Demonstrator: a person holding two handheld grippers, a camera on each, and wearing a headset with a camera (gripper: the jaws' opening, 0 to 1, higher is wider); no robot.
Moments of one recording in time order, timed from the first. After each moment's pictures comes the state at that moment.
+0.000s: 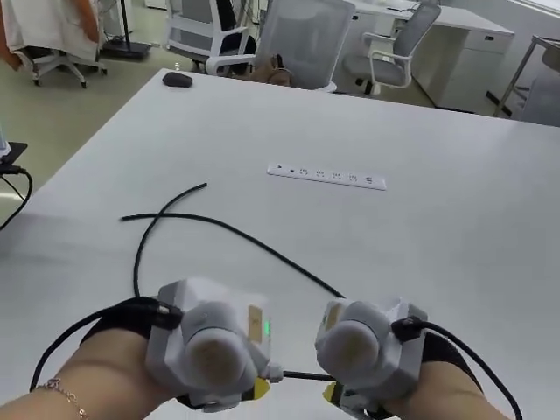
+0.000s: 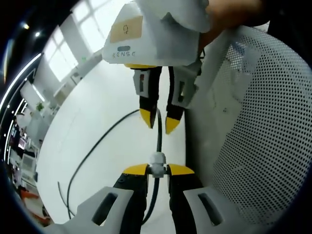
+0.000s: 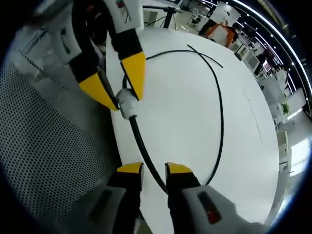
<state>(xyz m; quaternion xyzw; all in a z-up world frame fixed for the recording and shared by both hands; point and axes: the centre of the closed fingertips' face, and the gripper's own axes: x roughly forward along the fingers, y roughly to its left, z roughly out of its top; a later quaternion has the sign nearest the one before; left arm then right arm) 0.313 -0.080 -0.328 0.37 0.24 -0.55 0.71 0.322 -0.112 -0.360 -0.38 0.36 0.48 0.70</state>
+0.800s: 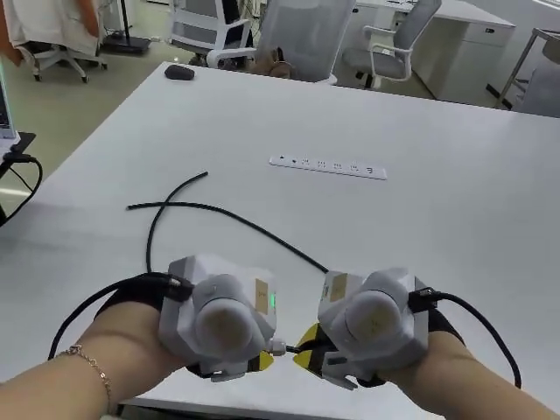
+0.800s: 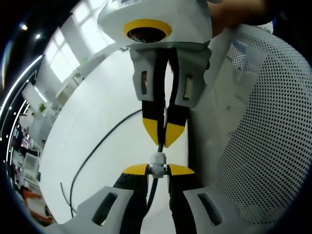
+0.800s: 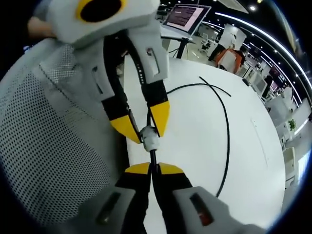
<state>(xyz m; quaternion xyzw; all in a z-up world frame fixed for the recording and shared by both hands) 0.318 -0.075 -0.328 0.38 0.24 -0.53 0.72 0.317 -0.095 -0.345 -0.35 0.32 0.52 0.71</state>
